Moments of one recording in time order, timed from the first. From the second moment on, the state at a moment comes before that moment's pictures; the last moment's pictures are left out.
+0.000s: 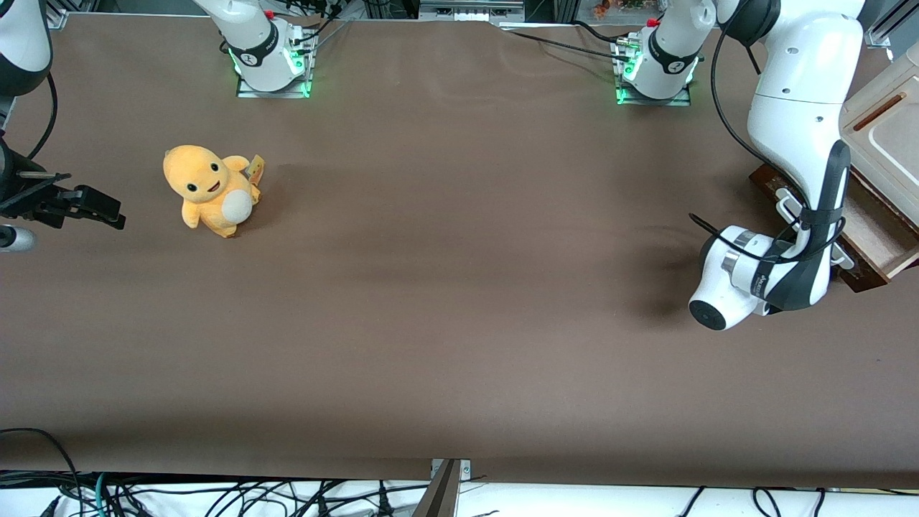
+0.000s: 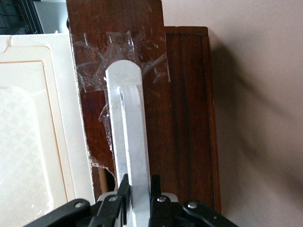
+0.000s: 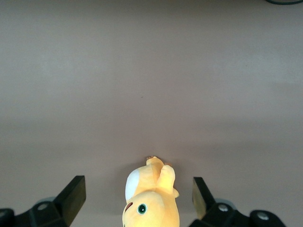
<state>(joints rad) -0.03 0.79 -0.04 -1.55 0.90 1.29 -0.87</state>
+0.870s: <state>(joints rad) -0.03 0.79 -0.04 -1.52 0.86 1.27 -0.84</state>
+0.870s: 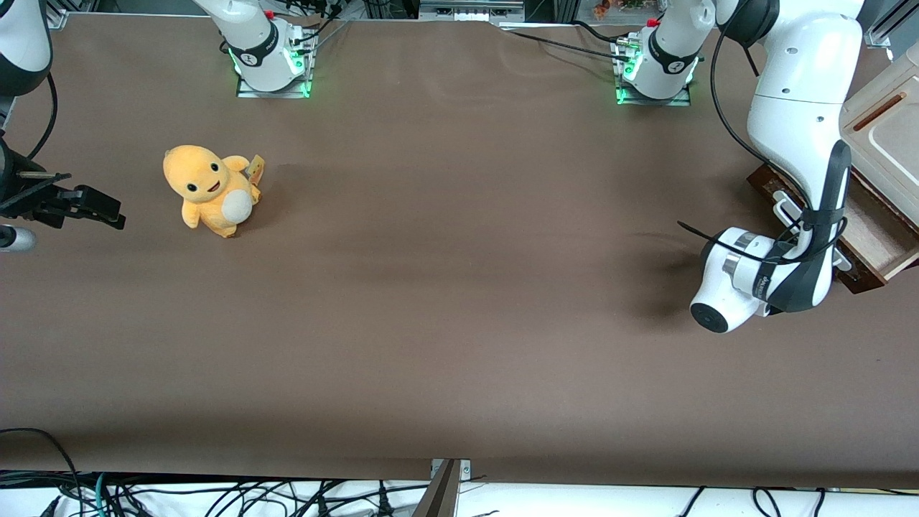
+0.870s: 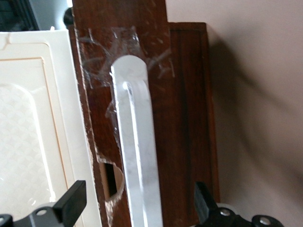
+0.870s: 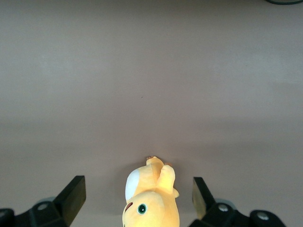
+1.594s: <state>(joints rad) -0.04 0.57 -0.12 -1.40 0.56 1.26 -0.53</state>
